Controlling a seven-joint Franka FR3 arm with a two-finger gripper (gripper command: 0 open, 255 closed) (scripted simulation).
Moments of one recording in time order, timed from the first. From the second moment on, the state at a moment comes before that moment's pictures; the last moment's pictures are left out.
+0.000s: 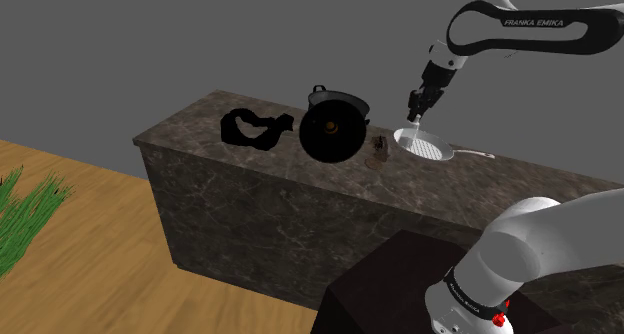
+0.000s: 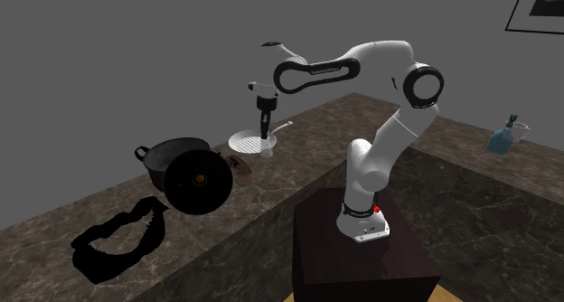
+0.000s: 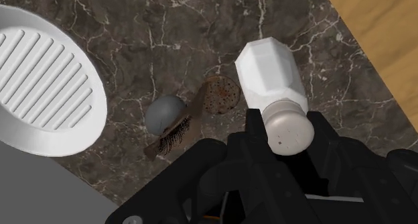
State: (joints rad) arm -0.08 -0.60 -0.22 -2.33 -0.11 1.84 -0.17
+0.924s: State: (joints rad) arm -0.17 -0.50 -0.52 -2.19 -0.19 1.84 -0.53
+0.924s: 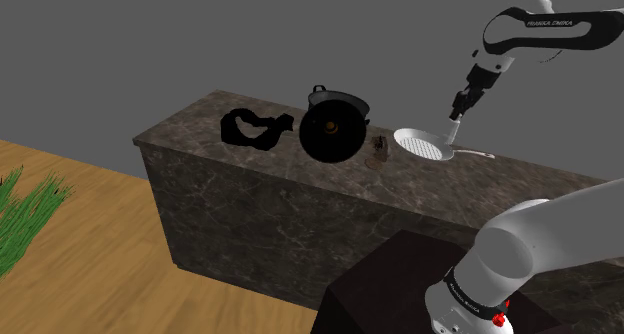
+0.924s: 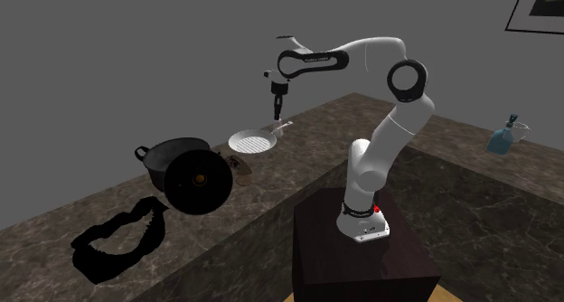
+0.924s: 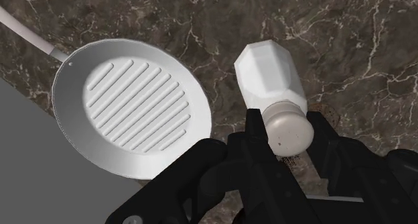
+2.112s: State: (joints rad) arm -0.18 -0.43 -0.62 -2.34 -0.21 2.06 -0.60
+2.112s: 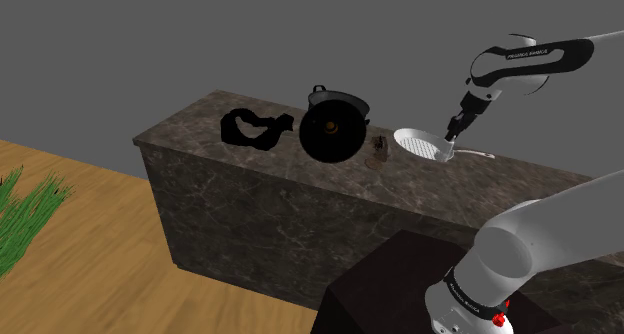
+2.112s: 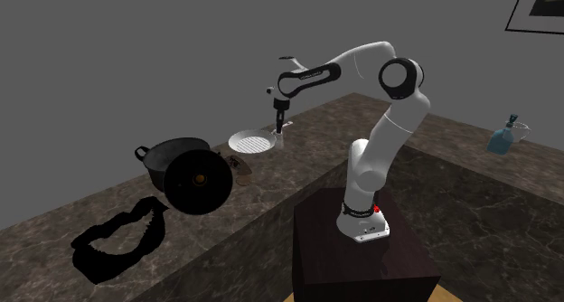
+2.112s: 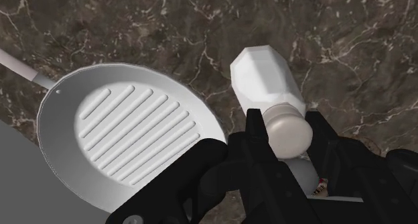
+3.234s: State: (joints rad) arm -0.16 -0.32 -0.69 -2.48 -0.18 2.30 -0.64
